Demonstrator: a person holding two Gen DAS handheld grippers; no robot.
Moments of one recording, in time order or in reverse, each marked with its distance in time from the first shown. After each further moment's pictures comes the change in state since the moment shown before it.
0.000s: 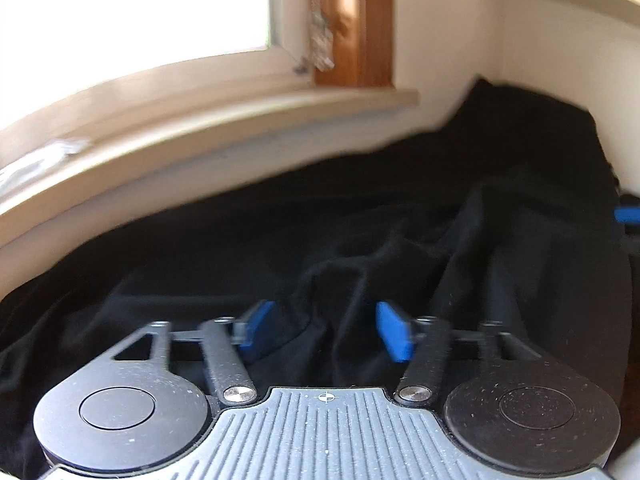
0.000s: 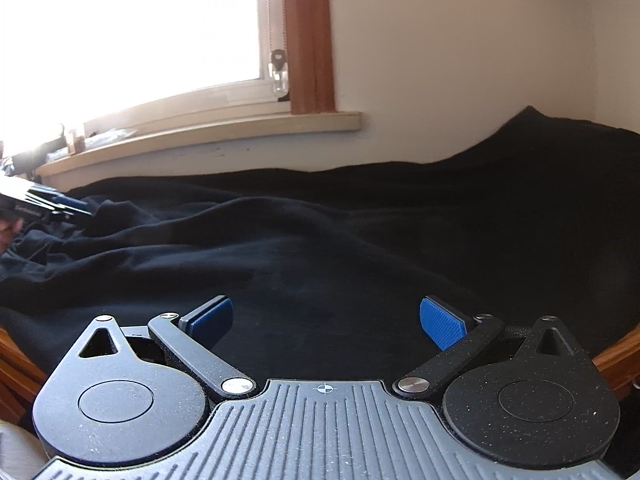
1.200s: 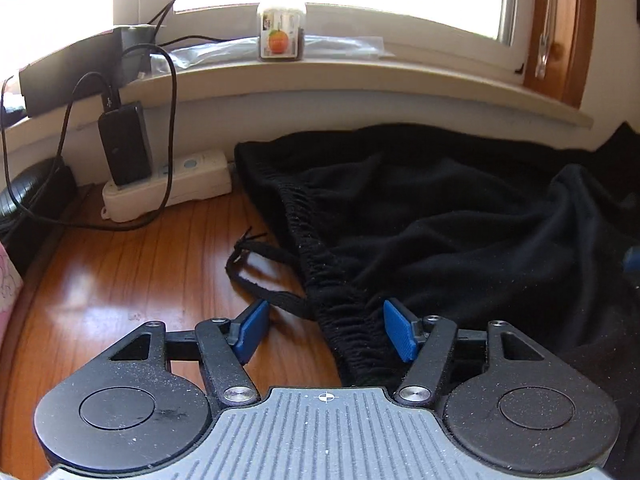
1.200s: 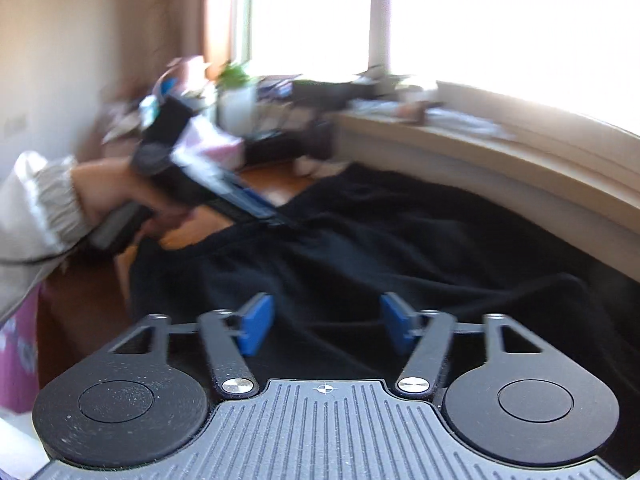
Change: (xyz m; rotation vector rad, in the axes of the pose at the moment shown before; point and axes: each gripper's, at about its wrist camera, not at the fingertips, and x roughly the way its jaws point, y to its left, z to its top) left arm -0.112 0.171 -0.130 -0.353 0.022 0.297; right arm 0.094 0.326 0.061 -0.495 0.101 0.734
